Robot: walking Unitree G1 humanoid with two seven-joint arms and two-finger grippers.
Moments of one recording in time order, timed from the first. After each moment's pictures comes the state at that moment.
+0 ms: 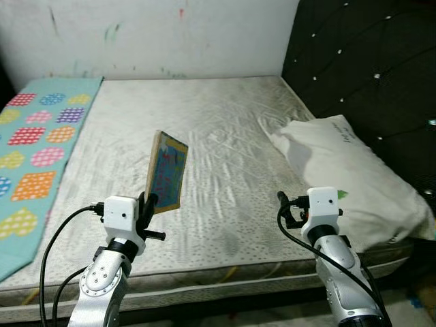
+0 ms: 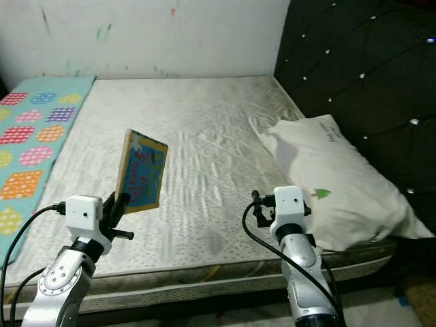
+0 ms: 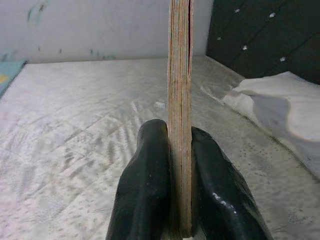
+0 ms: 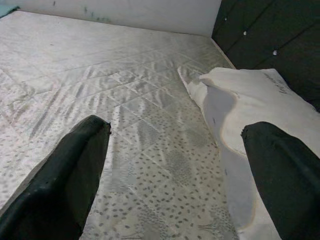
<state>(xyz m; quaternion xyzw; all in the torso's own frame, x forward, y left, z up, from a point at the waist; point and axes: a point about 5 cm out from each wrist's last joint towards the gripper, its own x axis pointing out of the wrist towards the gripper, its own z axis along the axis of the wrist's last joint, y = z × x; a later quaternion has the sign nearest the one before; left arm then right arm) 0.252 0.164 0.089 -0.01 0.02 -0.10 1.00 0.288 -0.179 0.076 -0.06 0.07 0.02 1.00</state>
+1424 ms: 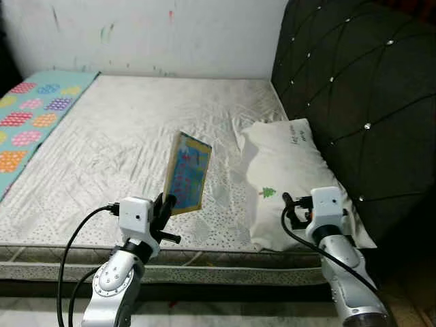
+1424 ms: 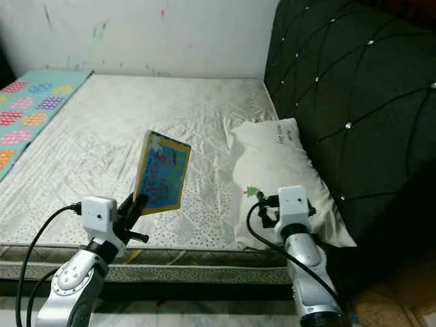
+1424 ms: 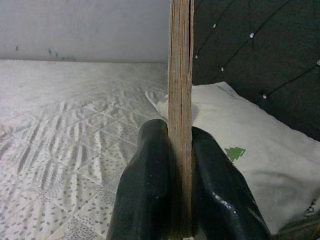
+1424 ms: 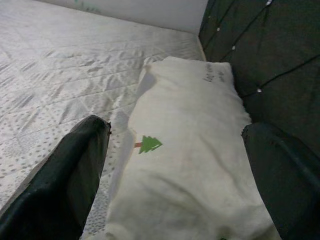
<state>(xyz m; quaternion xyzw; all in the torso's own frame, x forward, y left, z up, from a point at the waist) 0.252 0.147 0.089 -0.04 0.01 -0.15 0.99 0.292 -0.180 0.074 -0.07 0.08 0.02 0.99</state>
